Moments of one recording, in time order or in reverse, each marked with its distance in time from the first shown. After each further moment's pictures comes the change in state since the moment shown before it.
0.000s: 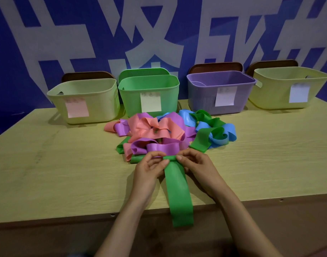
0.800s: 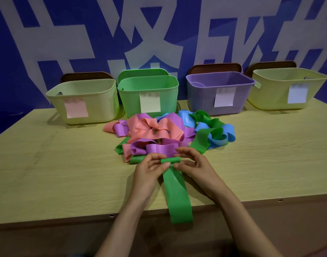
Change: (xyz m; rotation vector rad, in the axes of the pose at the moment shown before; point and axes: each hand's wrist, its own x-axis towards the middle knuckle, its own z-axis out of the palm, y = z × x) left_hand 0.000 -0.002 -0.002 0.074 -0.032 0.030; right_hand -0.005 0.000 -0.002 -0.035 -0.028 0.051
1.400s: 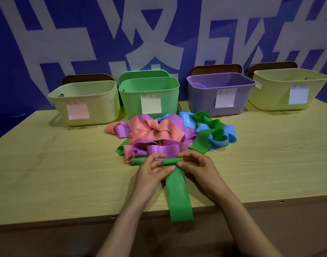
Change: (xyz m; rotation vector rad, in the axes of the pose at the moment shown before) left_hand 0.001 0.001 0.001 -0.049 -0.065 -0.049; right_hand 0.001 0.001 -0.001 0.133 0.014 -0.020
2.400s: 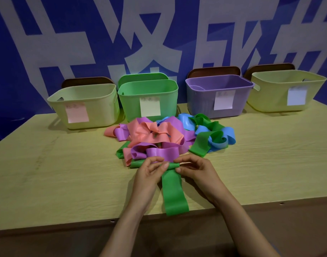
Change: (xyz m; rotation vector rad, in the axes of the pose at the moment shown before) left_hand 0.001 -0.004 -0.002 -0.028 0.056 0.014; right_hand -0.001 -0.001 0.001 -0.028 -0.018 -0.003
